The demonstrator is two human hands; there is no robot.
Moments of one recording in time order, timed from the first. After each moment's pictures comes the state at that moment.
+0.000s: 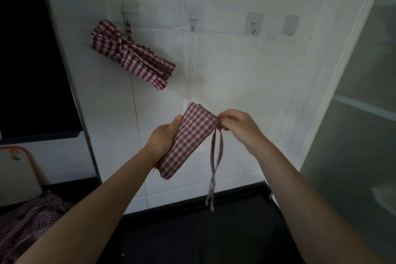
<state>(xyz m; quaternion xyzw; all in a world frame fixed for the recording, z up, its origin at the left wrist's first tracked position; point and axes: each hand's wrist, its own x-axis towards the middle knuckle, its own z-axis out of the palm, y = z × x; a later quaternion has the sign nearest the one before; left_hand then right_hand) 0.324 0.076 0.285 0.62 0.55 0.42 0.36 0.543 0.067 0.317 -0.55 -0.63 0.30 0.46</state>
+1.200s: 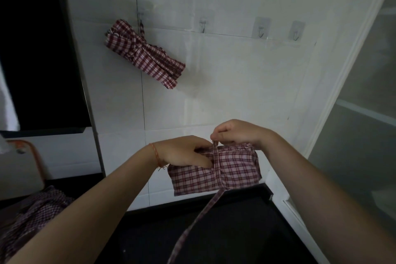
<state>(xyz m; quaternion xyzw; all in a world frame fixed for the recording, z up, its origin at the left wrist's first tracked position) 0.329 0.030 0.320 0.86 0.38 0.08 0.33 0.537 0.060 0.337 -0.49 -0.76 0.39 0.17</state>
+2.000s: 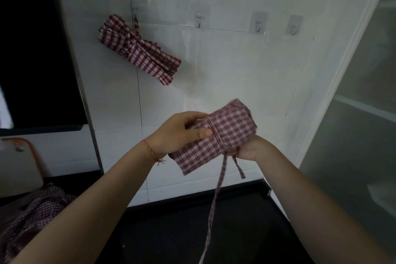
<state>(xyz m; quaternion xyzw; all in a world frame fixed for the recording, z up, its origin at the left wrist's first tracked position) 0.327 0.024 0.328 0.77 0.39 0.35 0.37 0.545 0.062 0.294 -0.42 -0.46 0.68 0.39</state>
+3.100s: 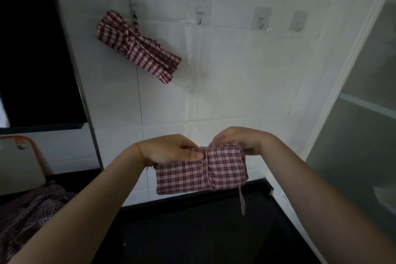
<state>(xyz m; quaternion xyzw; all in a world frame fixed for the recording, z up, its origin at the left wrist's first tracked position) 0.308 0.039 0.303 0.81 0.40 0.09 0.41 0.543 0.059 0.316 -0.52 -0.70 0.48 0.11</state>
